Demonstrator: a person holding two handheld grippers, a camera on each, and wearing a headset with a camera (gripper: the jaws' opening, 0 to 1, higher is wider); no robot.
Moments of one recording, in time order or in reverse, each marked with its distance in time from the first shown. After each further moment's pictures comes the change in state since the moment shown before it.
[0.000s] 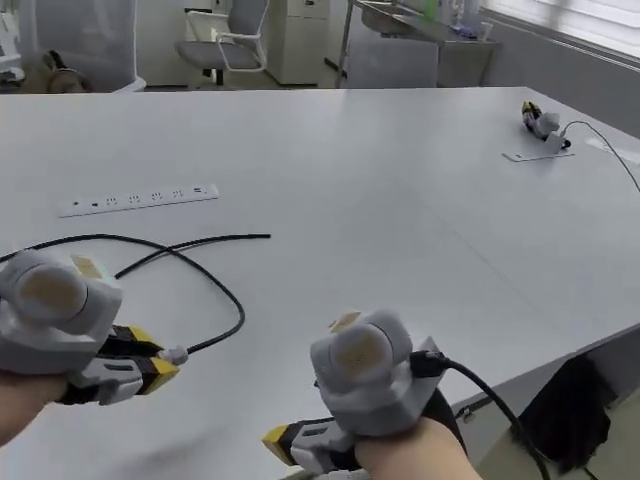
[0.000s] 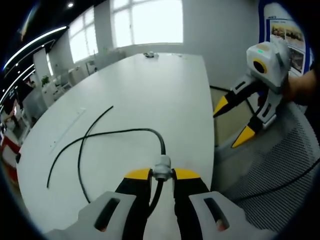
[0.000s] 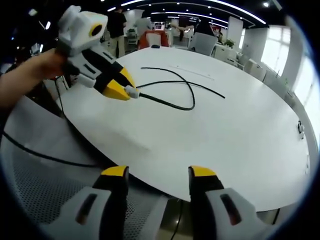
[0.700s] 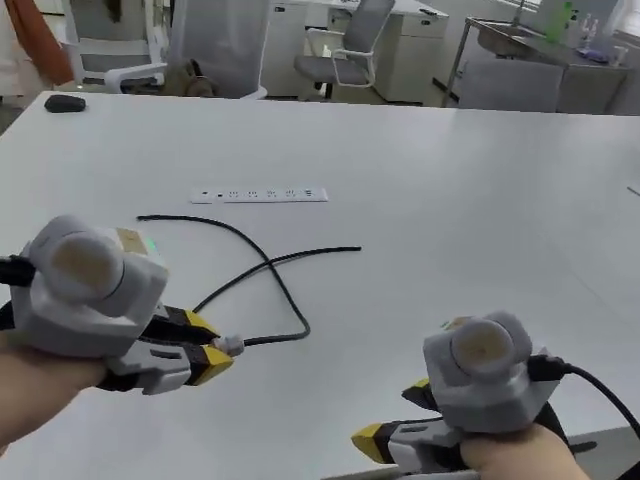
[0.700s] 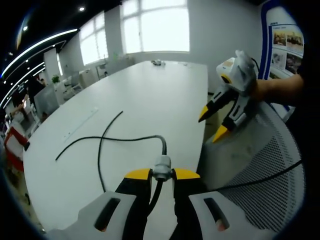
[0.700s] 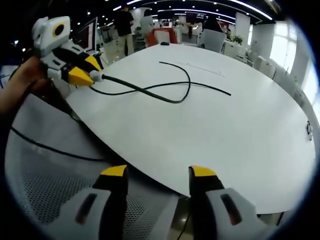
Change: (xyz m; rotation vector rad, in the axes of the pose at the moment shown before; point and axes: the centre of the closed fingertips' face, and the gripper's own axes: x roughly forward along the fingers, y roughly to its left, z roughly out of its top) left arm -0.080 -0.022 -0.025 -0.055 -0.063 0.064; right arm 0.003 0.019 -0.006 -0.013 0.035 0.111
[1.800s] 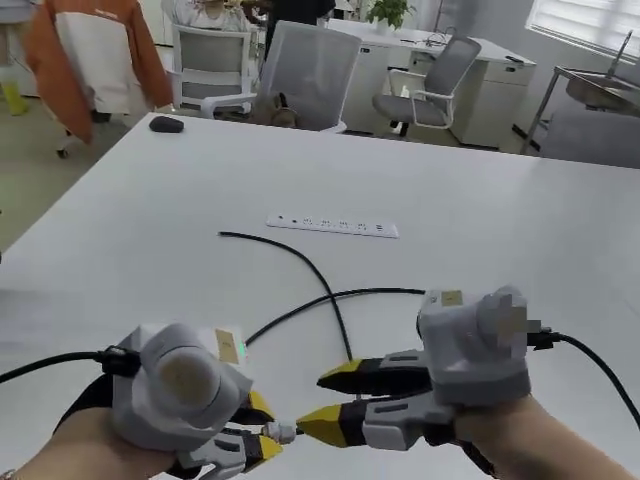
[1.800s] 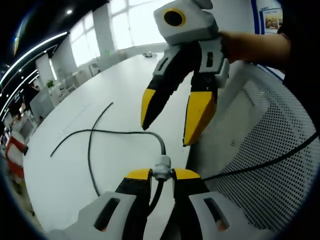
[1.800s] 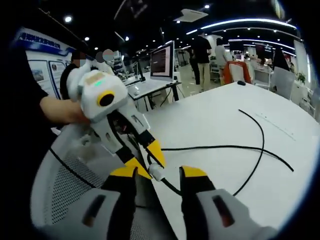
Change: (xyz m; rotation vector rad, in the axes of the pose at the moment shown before) left arm 0.016 -0.030 -0.040 0.062 0.021 -0.027; right arm 0.011 0.121 0.103 -0.345 -0.254 0.643
